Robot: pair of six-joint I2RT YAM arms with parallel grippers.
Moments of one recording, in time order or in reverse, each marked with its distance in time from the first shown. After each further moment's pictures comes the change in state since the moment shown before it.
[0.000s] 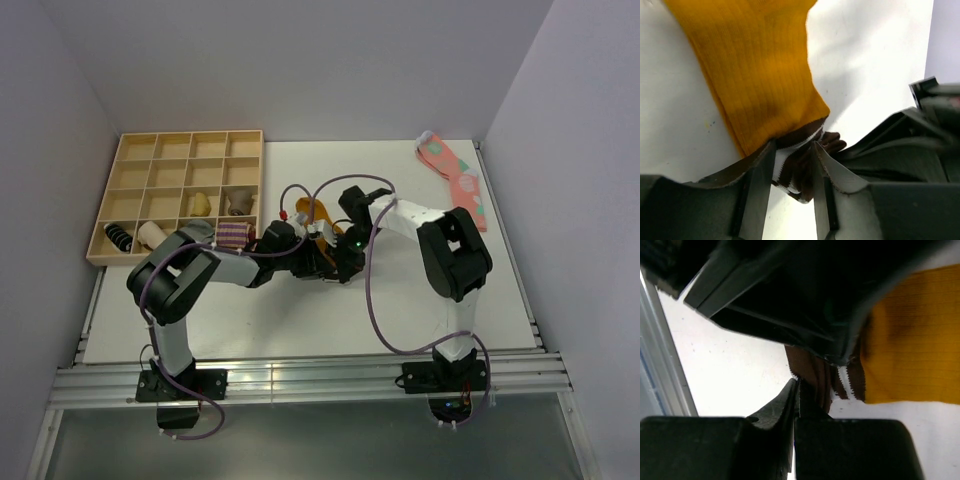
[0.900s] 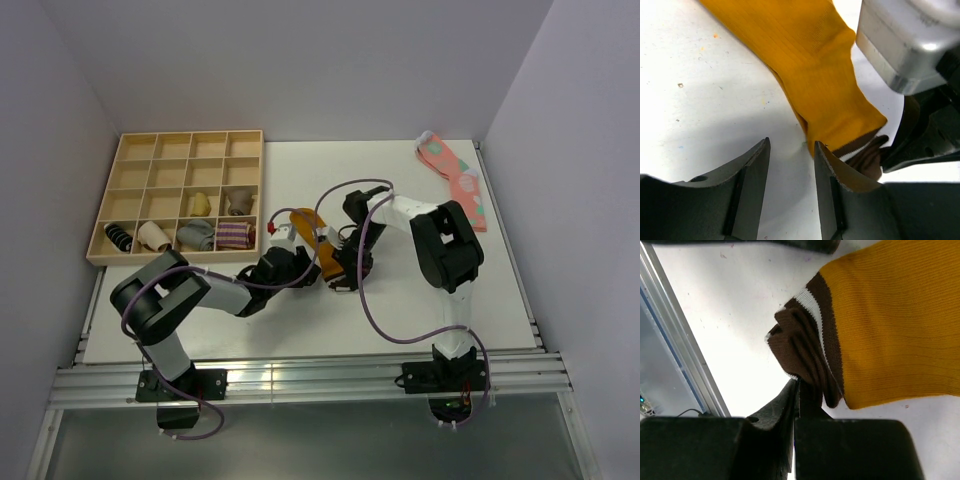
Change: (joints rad) left arm -0.138 -0.151 -0.236 0.214 -0.488 0.135; right arm -0.040 0.103 0.082 -0.189 0.027 0.002
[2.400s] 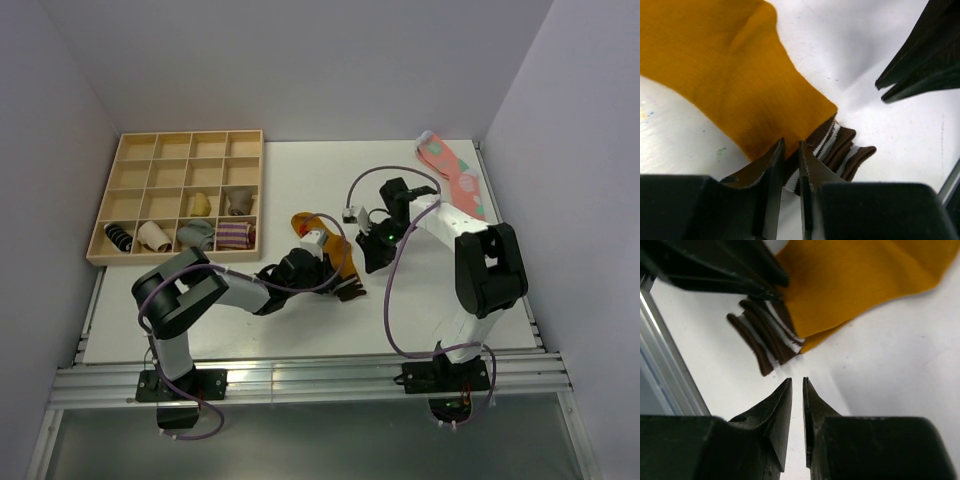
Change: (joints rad) left arm -0.103 0.102 0.136 -0.024 0.100 0.085; right arm -0.169 -0.299 -0.197 0.212 0.001 0.076
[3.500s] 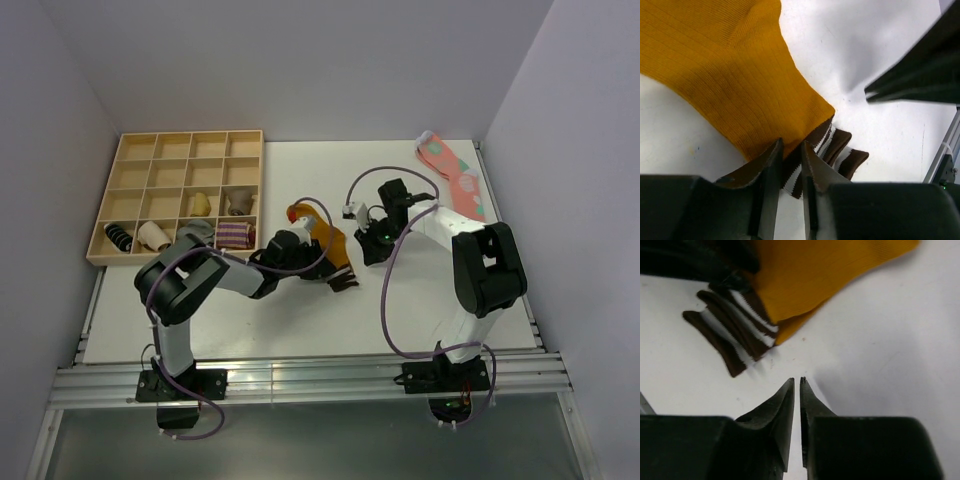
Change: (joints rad) left arm 0.170 0.076 0.055 0.012 0.251 -0.042; right arm 0.005 0.005 -0.072 0.188 0.064 0.045
